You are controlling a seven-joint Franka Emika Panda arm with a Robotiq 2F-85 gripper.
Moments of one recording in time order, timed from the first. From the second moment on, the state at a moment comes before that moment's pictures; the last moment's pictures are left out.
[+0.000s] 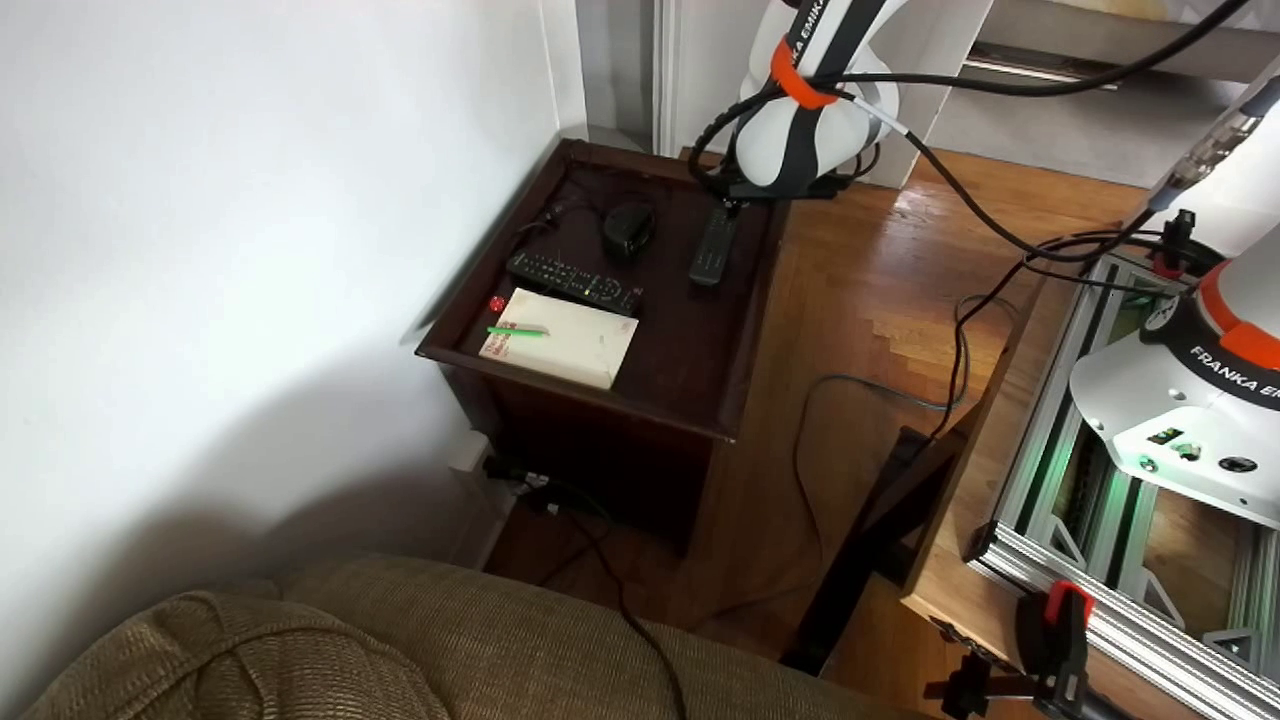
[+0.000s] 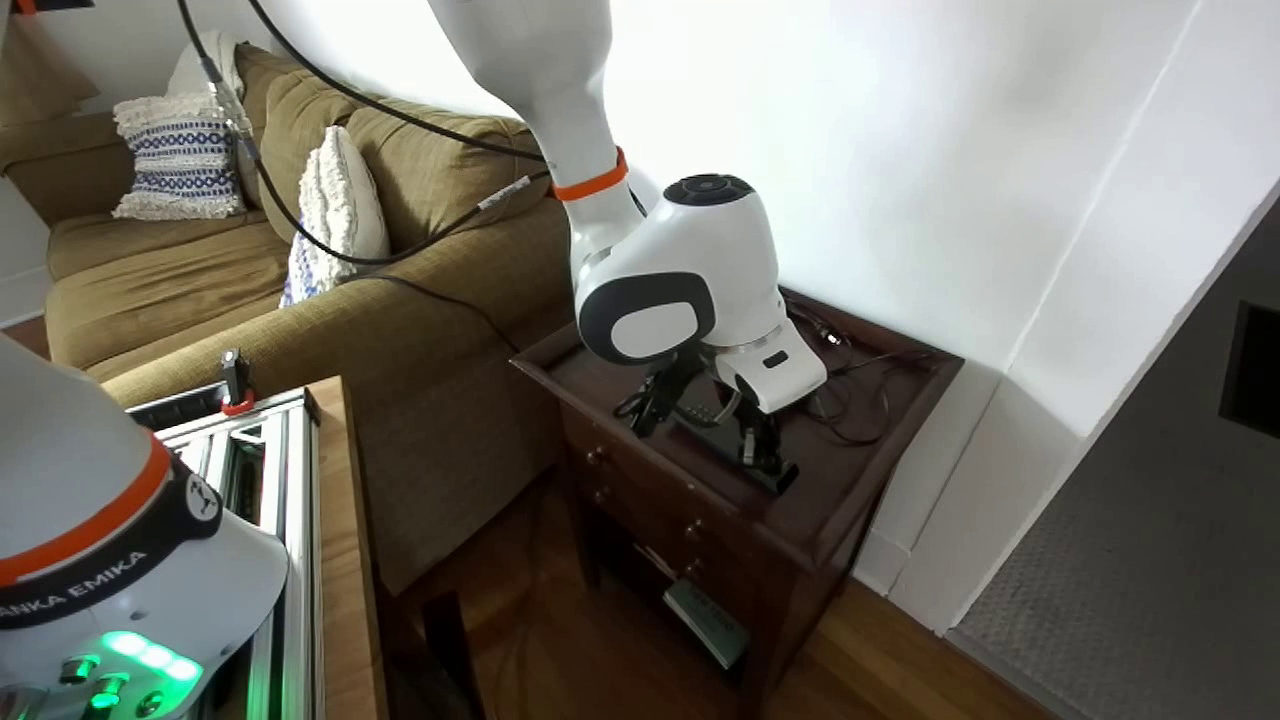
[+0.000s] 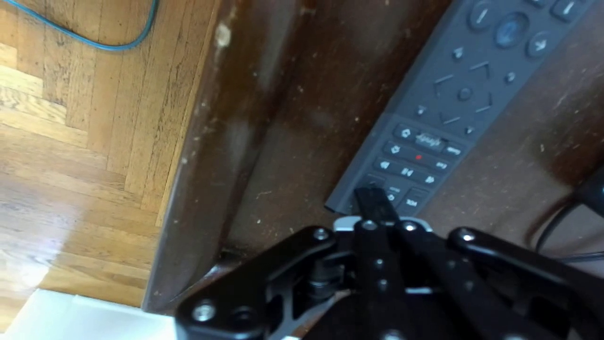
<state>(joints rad) 0.21 0.65 -0.23 -2.30 0.30 3.16 0.55</state>
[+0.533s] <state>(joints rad) 0.22 0.65 -0.25 -2.30 0.32 3.16 0.55</state>
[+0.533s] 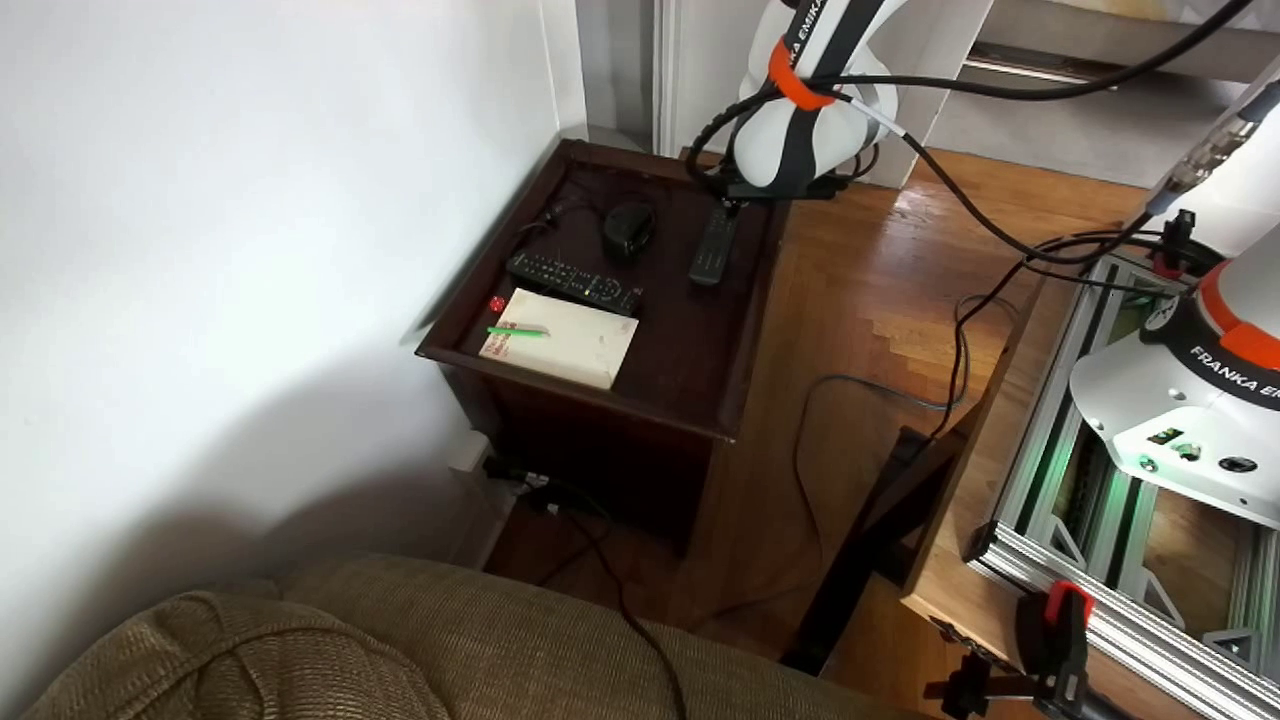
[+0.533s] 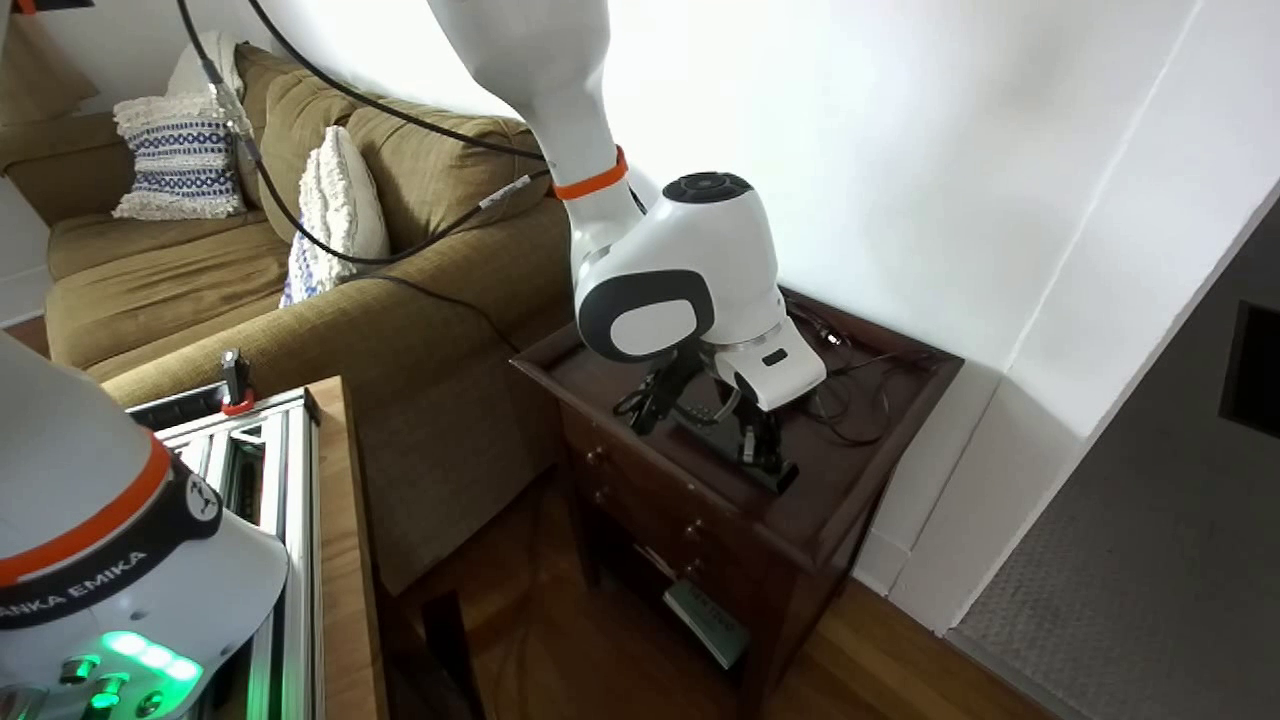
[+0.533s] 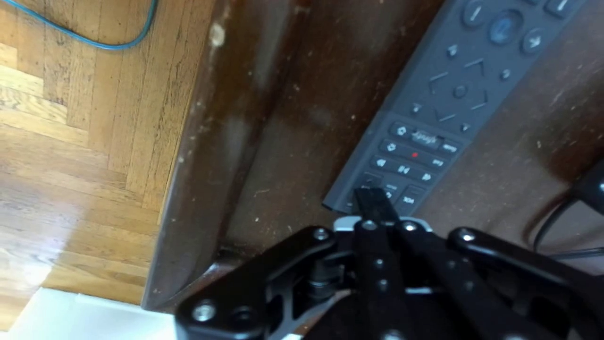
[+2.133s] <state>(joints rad) 0.28 0.65 -0.29 -2.30 0.33 3.13 0.57</state>
